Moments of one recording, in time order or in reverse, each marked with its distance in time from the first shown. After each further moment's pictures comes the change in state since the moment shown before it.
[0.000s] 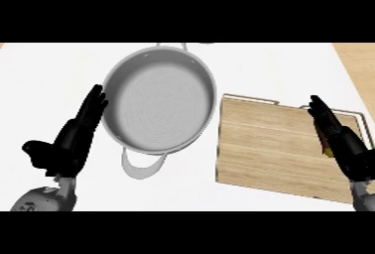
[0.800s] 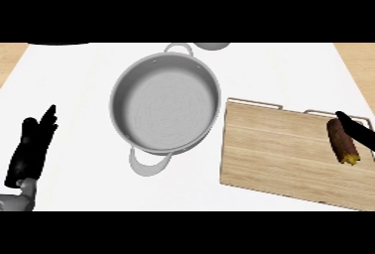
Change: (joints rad) left arm 0.058 0.167 0.123 0.214 -0.108 0.055 0.210; right arm -0.018 0.000 -0.230 0.056 0.131 -0.598 0.239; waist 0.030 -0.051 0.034
